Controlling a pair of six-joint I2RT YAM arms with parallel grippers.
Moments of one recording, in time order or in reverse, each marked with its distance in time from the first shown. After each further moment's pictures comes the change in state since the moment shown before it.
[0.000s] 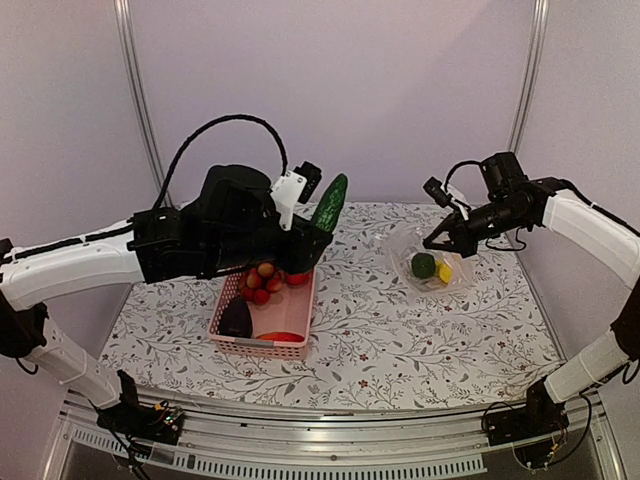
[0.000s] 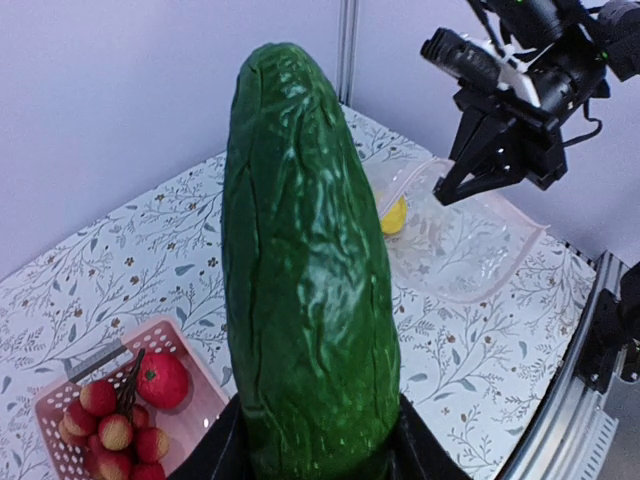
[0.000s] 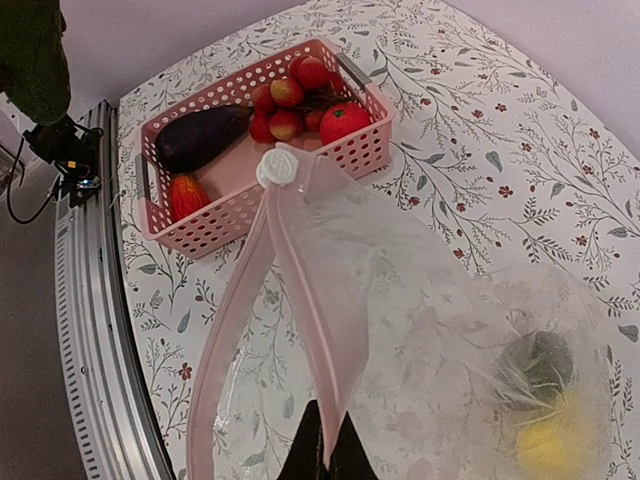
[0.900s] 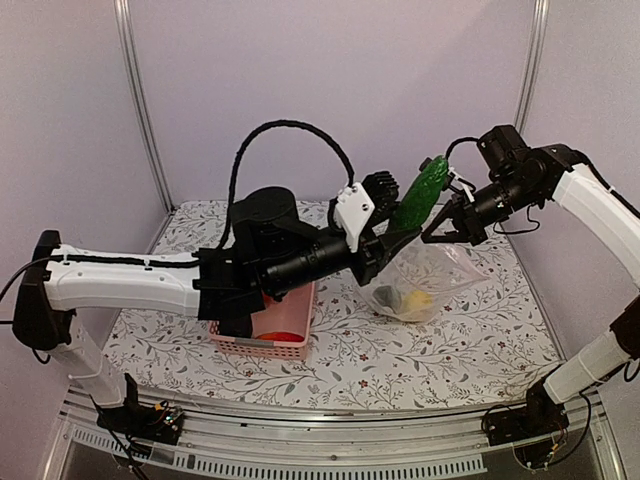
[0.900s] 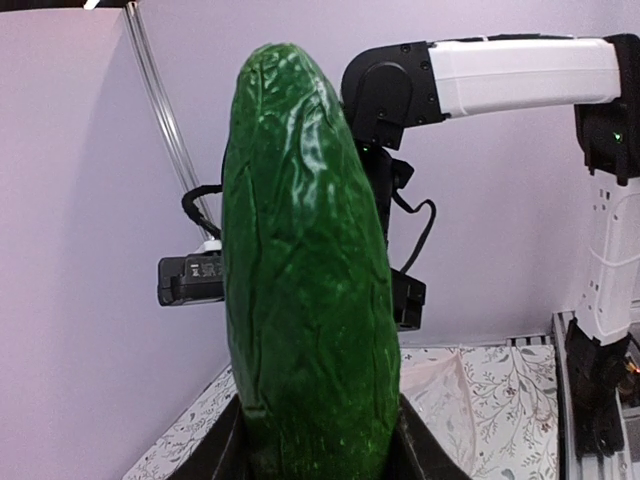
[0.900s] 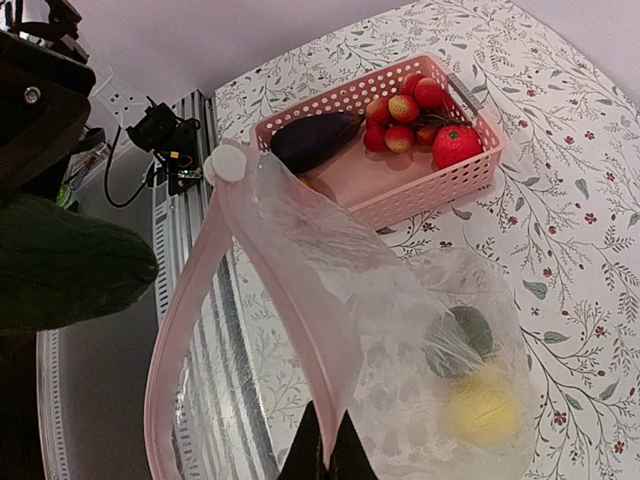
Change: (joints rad) left arm -0.161 0.189 -0.039 0.816 0.177 0.513; right arm 0.108 0.011 0.288 -0.369 -0.094 -0.003
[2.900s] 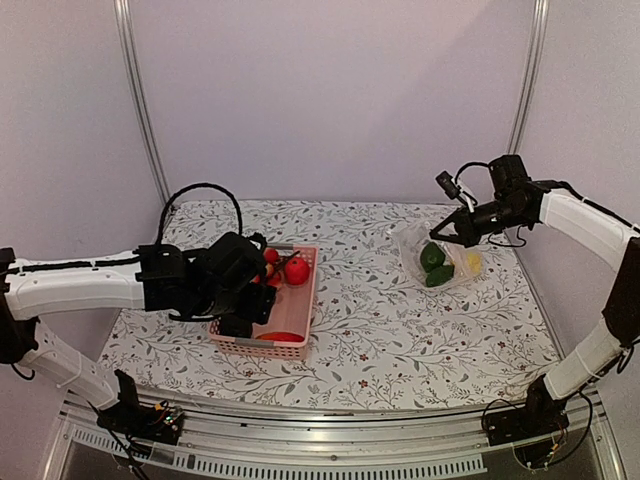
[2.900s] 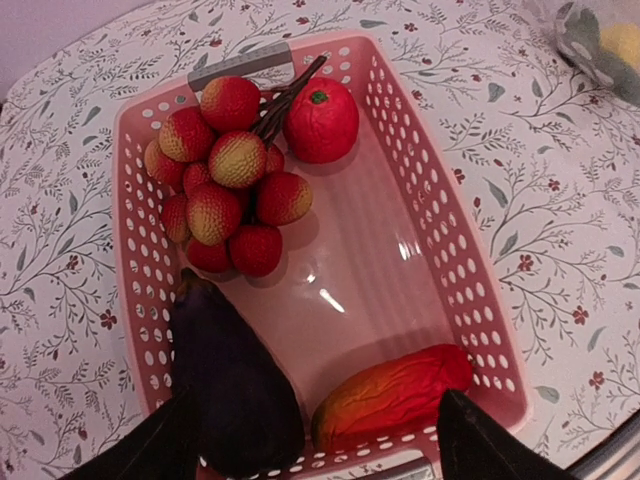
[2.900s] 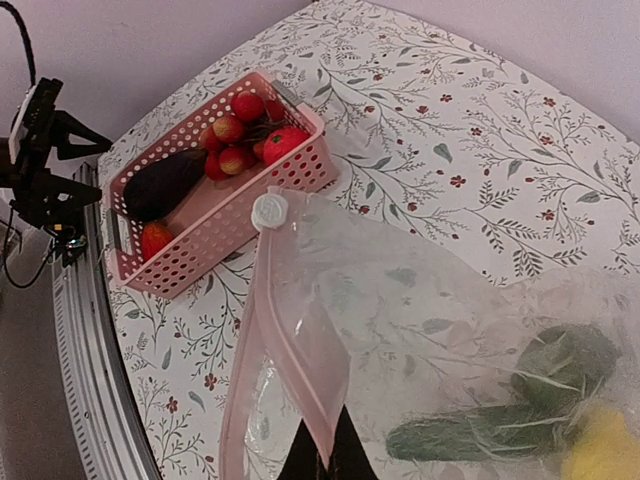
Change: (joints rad) left arm 0.194 -0.279 -0.272 -1.096 -0.392 -0.859; right arm -0.229 0.069 -0.259 0.452 0.038 0.108
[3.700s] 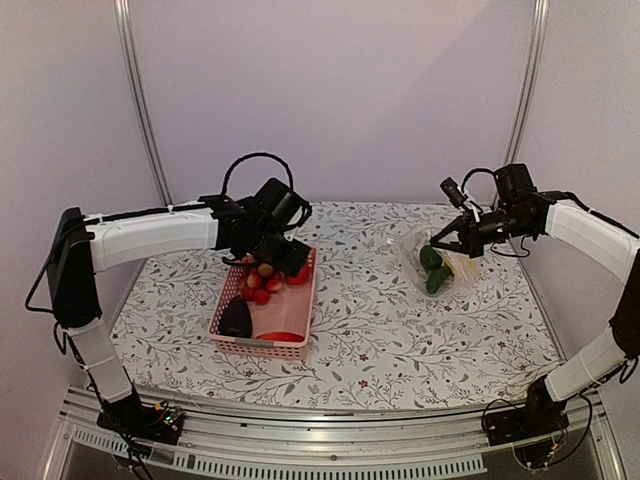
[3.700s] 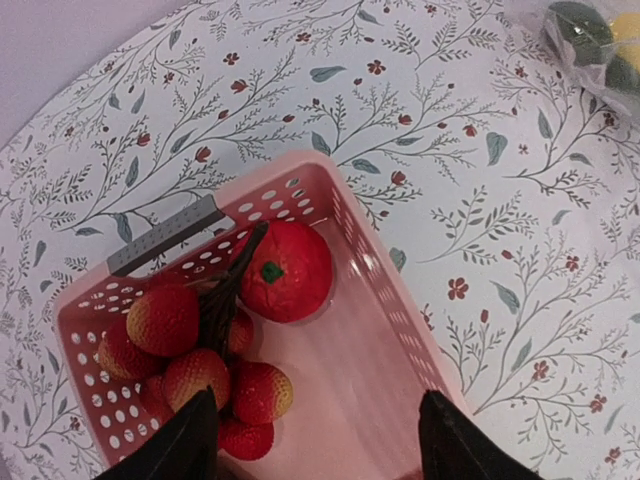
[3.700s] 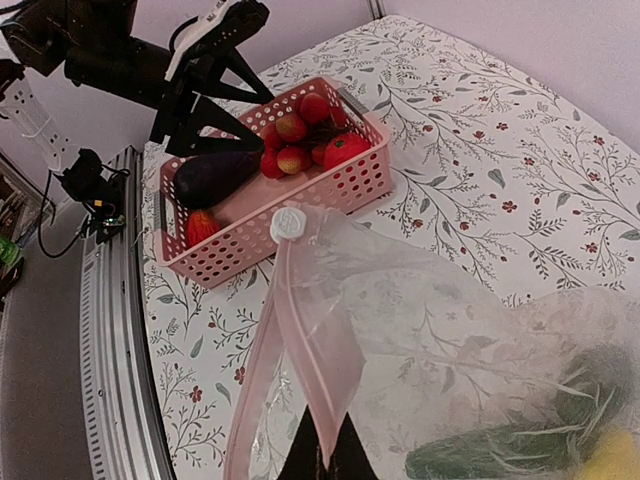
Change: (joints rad) left arm 0.240 0.433 0.422 0.030 0.230 0.343; right arm 0.001 -0.075 -0.129 0.045 -0.153 -0.089
